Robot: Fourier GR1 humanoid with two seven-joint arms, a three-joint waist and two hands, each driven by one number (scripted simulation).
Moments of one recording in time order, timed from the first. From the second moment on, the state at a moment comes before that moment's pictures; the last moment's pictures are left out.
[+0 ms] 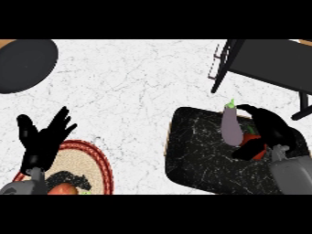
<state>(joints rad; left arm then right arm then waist) -0.05 0.19 0.07 -1.38 0.13 0.01 0.30 -0.22 -0.35 0.18 -1.42 0.70 0.24 0.48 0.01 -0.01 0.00</state>
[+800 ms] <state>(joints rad) -0.07 0.19 0.08 -1.37 0.13 0.00 0.31 -0.30 -0.15 0.22 -1.36 0.75 0.22 0.54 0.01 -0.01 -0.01</state>
